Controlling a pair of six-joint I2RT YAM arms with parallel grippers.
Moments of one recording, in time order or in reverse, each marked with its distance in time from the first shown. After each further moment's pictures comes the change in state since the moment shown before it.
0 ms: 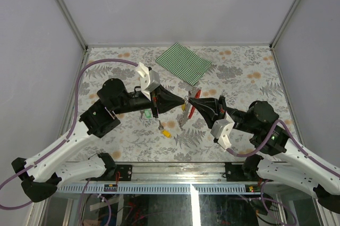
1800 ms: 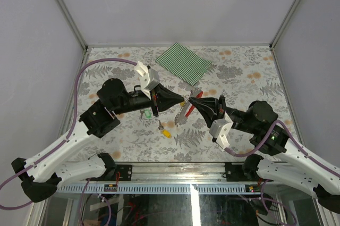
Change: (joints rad) left arm 0.000 -0.002 0.000 0.000 -0.049 -0.001; right arm 0.000 0.000 0.000 -0.016 0.020 -0.019
